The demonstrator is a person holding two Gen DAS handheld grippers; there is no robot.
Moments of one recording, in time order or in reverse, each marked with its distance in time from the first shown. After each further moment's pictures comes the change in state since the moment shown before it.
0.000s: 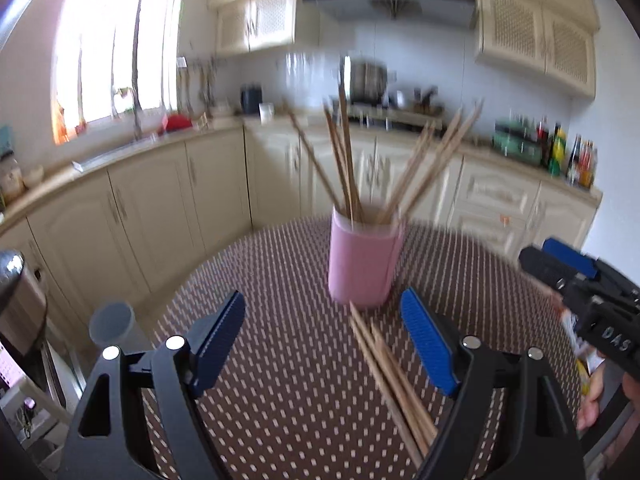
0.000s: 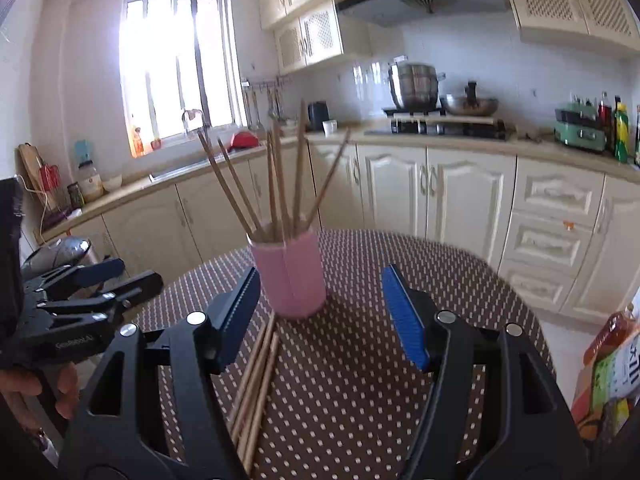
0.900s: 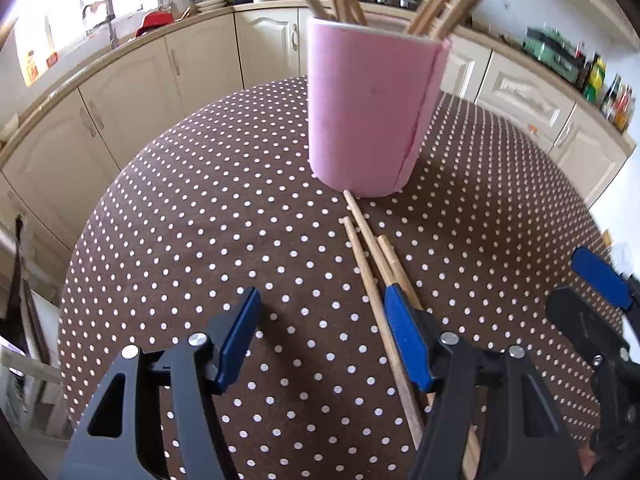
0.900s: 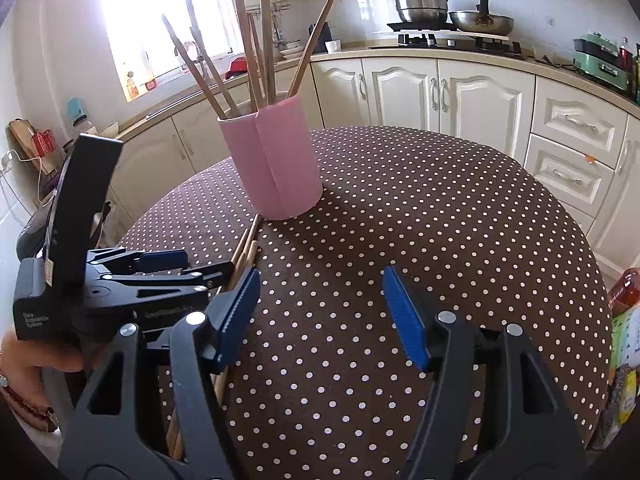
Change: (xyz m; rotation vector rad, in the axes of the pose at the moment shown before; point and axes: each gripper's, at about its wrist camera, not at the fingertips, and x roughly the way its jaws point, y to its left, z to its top) left arm 0.134 -0.025 -0.029 0.014 0.401 0.052; right arm 0.059 -0.013 -0.054 0.039 0.268 0.046
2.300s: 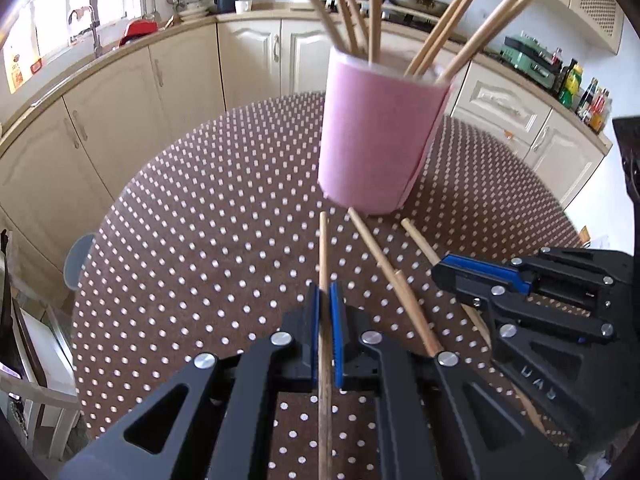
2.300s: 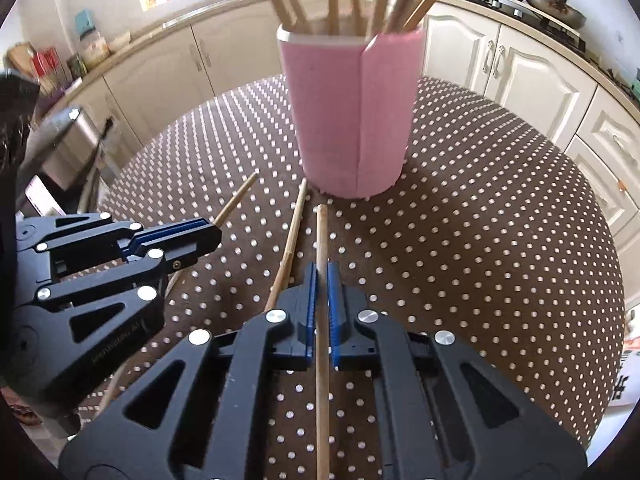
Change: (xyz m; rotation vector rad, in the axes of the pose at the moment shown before) left arm -0.021 0.047 0.005 0.016 -0.067 -0.122; right arm 0.075 0.058 0.038 -0.162 0.291 0.019
